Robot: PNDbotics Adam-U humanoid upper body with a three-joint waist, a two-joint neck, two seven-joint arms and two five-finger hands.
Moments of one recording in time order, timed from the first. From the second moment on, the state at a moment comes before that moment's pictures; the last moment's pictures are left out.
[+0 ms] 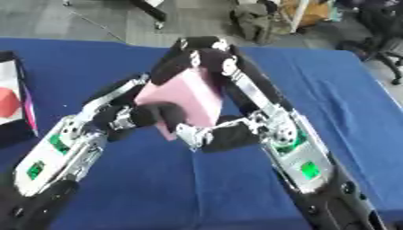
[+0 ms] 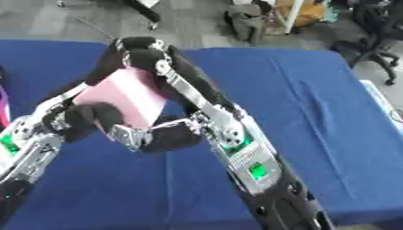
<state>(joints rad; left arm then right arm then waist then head) -0.65 0.34 -0.58 -1.67 0.60 0.18 -0.29 -0.43 -0.10 0.39 -1.98 0.32 -0.42 0.21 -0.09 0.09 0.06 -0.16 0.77</state>
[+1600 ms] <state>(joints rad) -0.68 0.34 -0.60 -1.65 0.61 0.21 -0.29 -0.43 -0.11 0.38 -1.97 0.41 -0.50 0.20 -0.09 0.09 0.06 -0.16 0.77</state>
